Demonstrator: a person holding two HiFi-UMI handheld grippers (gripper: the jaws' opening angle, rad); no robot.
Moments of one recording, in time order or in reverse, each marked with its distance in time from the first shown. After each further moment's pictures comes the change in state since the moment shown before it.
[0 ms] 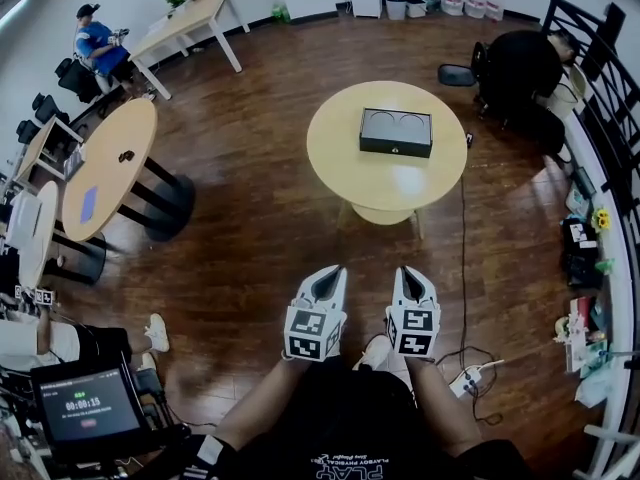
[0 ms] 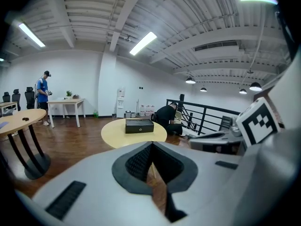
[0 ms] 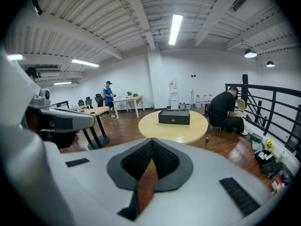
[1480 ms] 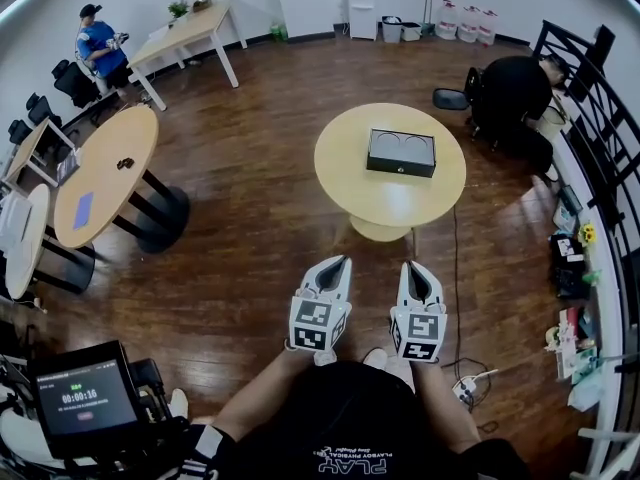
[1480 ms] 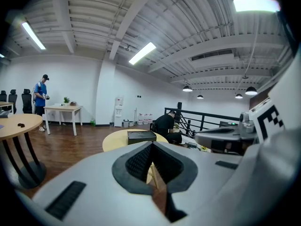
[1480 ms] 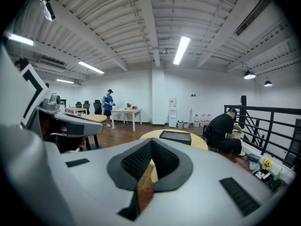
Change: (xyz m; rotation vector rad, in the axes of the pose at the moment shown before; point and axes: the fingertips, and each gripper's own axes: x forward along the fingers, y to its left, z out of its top) left arm -0.009 0.042 0.038 0.023 -0.117 -0.043; right arm -0.010 0.040 0.065 -0.104 -0.209 -0.063
